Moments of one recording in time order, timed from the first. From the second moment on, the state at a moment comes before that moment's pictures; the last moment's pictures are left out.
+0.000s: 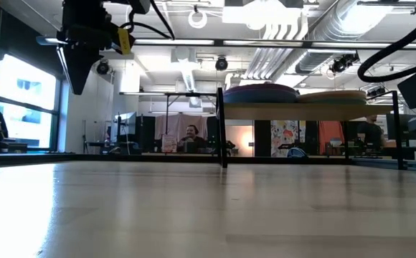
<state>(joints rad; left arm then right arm) -0.05 1.49 1.21 -1.41 -0.25 -0.73 0.61 1.40 0.61 -0.60 -0.14 0.68</state>
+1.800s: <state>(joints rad) -0.05 1.49 1.21 -1.20 -0.25 -0.70 -0.26 0.91 1.07 -0.77 -0.02 0.42</state>
